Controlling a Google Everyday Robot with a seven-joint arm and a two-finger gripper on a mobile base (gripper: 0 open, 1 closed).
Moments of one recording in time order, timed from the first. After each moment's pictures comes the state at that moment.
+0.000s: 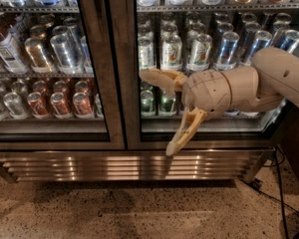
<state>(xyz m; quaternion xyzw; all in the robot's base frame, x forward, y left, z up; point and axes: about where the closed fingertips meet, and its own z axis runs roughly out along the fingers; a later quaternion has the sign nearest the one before) 0.431 -0.006 0.929 -0.60 0.41 0.50 0.47</state>
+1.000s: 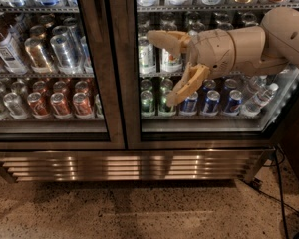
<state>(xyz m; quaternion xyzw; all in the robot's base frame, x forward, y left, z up) 0.501 -0.019 0.980 -0.59 0.44 0.48 0.48</state>
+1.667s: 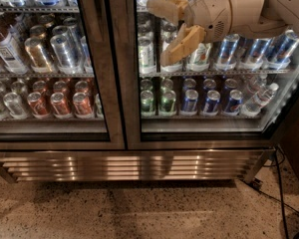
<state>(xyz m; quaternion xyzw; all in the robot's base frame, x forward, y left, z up) 0.560 -0.015 1.022 -0.60 0.47 0.44 0.48</state>
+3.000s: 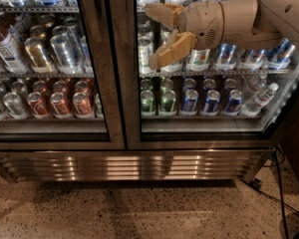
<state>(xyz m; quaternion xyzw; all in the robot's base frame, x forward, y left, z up) 0.563 -0.002 1.016 -0.57 0.48 0.44 0.50</state>
